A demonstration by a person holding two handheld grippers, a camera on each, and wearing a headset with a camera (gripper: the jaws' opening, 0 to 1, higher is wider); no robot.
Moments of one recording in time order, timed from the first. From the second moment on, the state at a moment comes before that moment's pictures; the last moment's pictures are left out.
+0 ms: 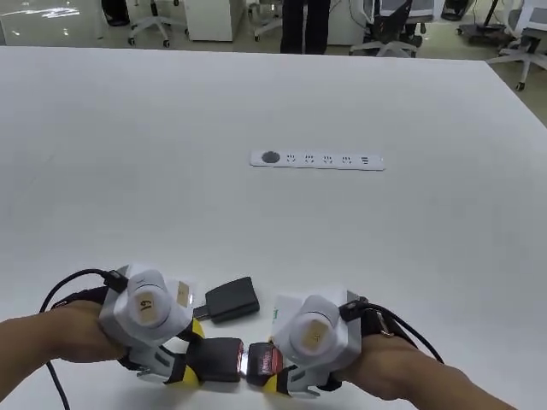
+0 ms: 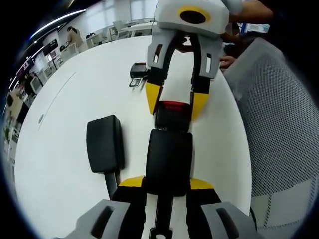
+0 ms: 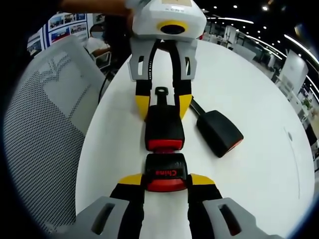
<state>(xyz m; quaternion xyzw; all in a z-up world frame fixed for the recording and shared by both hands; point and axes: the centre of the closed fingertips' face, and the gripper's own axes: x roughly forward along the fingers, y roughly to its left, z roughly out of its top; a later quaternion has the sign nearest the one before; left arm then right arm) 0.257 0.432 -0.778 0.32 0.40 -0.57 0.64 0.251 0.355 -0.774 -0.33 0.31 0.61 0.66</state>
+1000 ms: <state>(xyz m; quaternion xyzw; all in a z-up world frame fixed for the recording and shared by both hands) 0.258 0.434 -0.781 0.34 0.39 -0.58 0.63 0.255 0.355 -0.775 -0.30 0.30 0.61 0.67</state>
